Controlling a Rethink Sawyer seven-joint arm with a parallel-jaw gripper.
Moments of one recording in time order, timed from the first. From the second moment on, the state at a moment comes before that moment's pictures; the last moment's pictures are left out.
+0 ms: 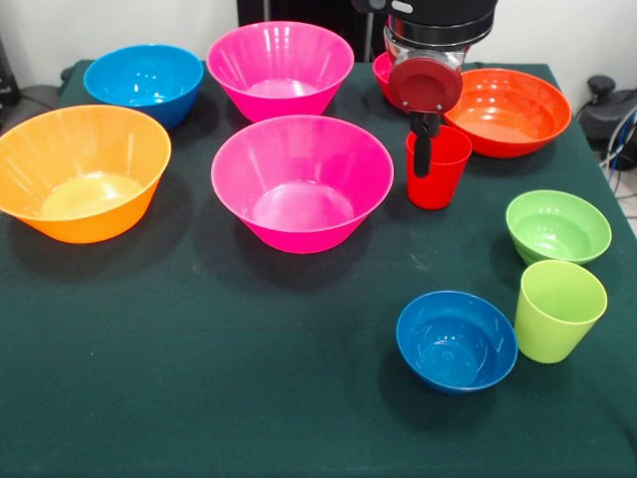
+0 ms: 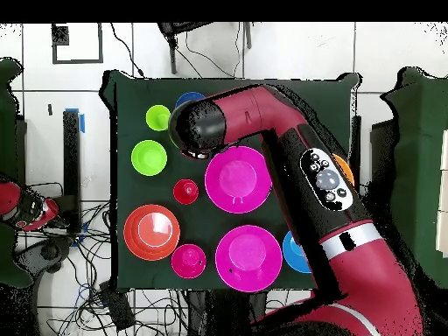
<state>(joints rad) -0.60 -0.59 0.82 1.44 -0.65 1.06 0.80</state>
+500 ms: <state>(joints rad) -0.60 -0.57 0.82 1.44 -0.65 1.06 0.80</state>
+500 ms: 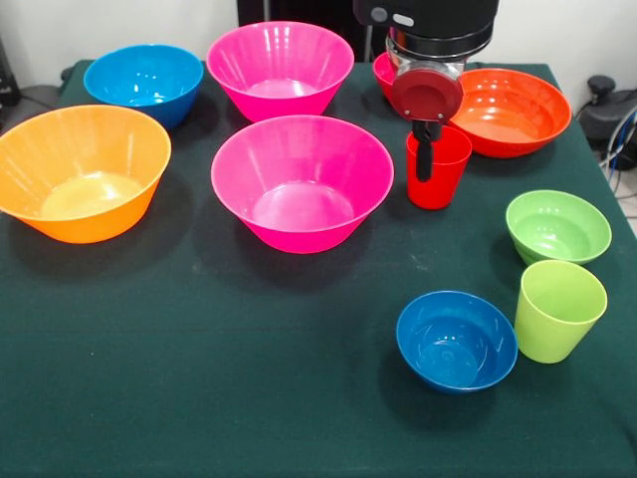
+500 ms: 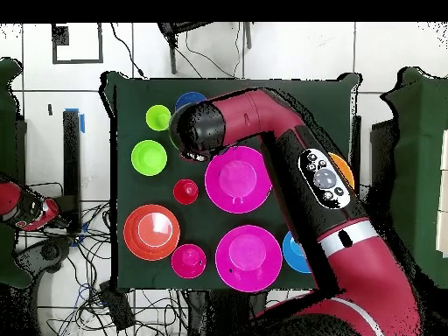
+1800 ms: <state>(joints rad) -0.62 -0.54 0.82 1.48 -0.66 0.97 0.80</state>
